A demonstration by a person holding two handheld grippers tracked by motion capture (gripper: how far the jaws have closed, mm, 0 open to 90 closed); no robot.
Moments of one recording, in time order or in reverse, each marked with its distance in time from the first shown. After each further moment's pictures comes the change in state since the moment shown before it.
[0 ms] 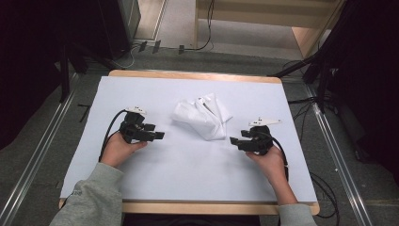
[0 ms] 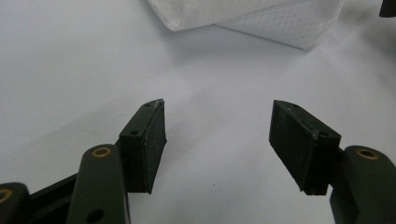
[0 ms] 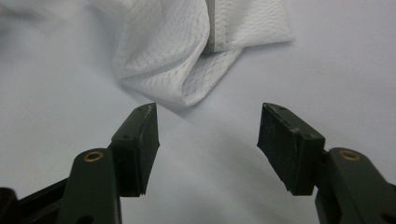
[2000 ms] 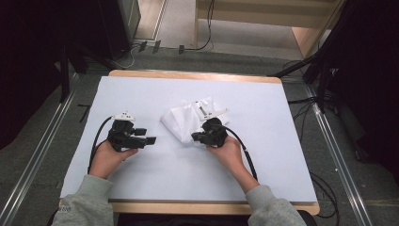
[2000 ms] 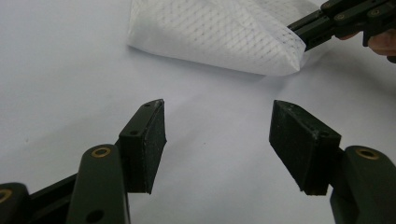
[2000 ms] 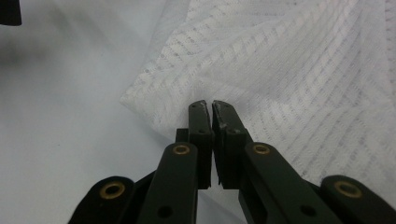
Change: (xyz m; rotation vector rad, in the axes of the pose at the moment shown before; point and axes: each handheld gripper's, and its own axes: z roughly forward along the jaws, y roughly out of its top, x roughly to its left) left arm -0.013 -0.022 -0.032 -0.060 0.033 0.003; right arm 0.087 0.051 0.088 0.125 0.208 -0.120
